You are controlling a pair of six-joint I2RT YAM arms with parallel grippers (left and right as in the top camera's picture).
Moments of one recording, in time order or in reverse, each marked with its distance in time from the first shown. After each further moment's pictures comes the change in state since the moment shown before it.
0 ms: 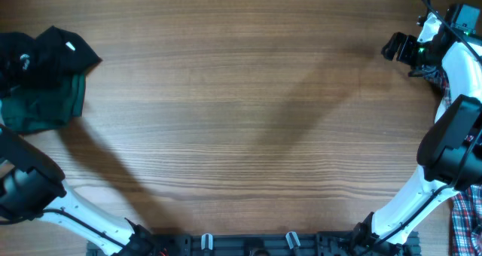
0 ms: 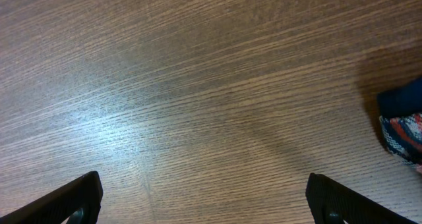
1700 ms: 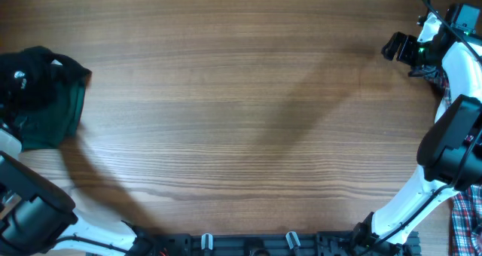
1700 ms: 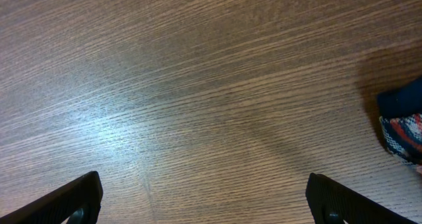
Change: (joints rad) left arm 0.098 -0.248 -0.519 0.562 0.088 -0.128; right arm 0.000 0.000 0.000 -0.001 0.000 0.000
